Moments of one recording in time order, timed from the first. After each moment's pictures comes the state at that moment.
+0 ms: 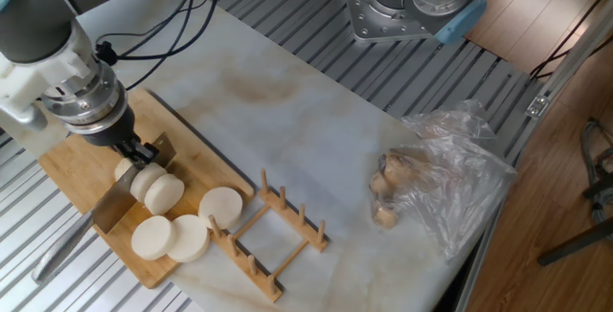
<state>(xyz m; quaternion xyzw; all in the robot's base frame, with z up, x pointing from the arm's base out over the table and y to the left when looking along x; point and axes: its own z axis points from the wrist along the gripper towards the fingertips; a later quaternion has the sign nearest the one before) 0.667 -0.072 0.075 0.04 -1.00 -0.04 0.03</state>
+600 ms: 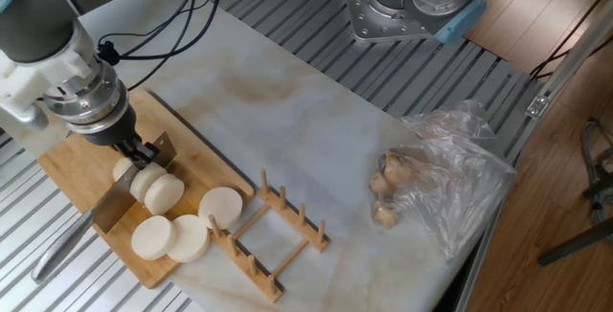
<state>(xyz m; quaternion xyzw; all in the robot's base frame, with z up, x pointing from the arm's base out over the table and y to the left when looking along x) 0.670 -0.077 0.090 0.04 -1.00 -0.04 0.03</state>
